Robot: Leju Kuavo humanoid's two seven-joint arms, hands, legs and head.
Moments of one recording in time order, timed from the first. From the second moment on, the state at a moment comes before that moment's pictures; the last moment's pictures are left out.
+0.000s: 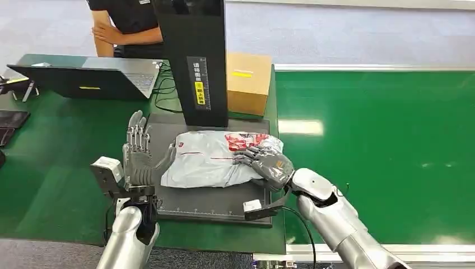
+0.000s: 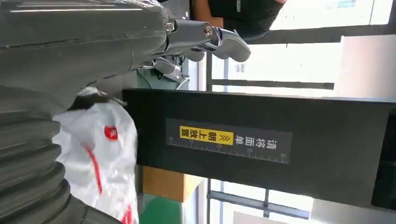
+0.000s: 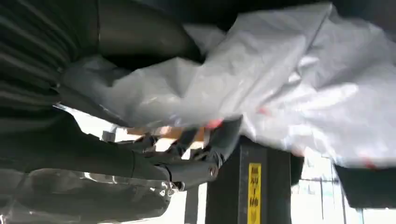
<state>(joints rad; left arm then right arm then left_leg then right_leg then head) -0.22 -0.25 -0.14 -1.34 -0.07 0.06 -0.57 -0.53 -0.06 0.53 -1.04 1.02 -0.28 -0.50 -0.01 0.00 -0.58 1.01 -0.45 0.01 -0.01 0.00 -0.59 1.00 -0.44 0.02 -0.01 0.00</state>
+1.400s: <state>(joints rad) -0.22 -0.23 -0.18 -1.32 -0.19 0.02 -0.53 -0.28 0.01 0.17 -1.29 -0.05 0.37 -0.58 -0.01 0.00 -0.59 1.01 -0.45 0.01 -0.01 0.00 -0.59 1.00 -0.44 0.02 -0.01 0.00</state>
